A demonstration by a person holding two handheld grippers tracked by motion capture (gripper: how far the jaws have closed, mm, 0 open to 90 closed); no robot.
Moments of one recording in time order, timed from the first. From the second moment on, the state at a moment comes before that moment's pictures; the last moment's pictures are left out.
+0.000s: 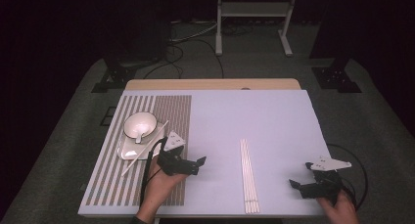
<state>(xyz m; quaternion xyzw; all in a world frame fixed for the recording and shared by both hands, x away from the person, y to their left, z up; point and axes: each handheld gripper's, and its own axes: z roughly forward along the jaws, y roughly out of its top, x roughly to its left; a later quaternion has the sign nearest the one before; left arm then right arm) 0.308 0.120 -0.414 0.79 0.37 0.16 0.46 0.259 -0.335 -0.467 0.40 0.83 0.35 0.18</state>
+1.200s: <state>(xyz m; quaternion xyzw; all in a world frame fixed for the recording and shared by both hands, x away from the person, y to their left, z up) 0.358 0.024 -0.436 0.82 0.35 0.12 0.43 0.259 -0.335 -0.467 0.40 0.83 0.36 0.18</state>
